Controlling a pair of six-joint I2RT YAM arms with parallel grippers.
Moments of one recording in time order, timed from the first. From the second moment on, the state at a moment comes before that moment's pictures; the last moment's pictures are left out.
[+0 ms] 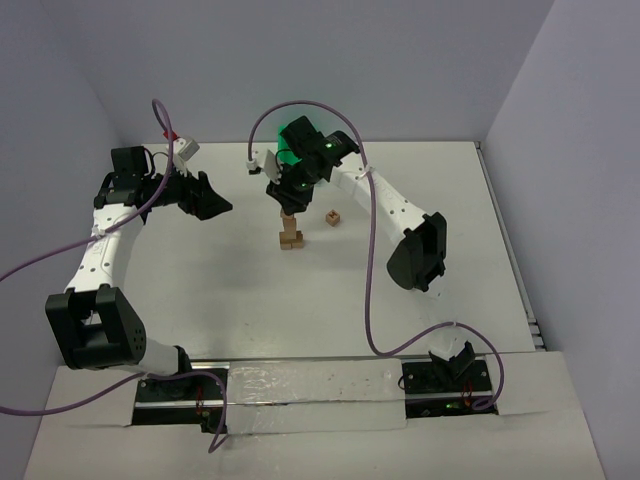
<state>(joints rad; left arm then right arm) 0.09 1.45 1.25 -0.54 0.95 0.28 0.69 2.23 2.37 -1.17 -0.39 -0.65</state>
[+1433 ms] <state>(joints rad) 0.09 1.45 1.25 -0.55 0.96 0.31 0.69 2.23 2.38 -1.17 -0.37 -0.66</state>
